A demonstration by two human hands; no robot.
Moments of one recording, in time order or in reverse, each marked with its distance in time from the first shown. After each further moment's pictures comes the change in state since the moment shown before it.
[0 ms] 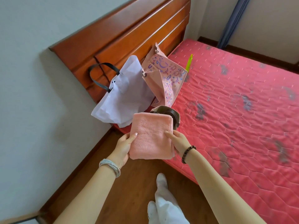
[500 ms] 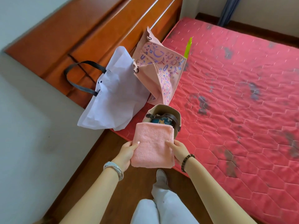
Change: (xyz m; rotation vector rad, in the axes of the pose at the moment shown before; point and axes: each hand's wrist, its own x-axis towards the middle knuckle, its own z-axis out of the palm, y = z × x) left_hand 0.111 -0.005 0.017 0.197 0.006 -0.248; right_hand 0.097 0.034 -0.007 0.050 0.038 0.223
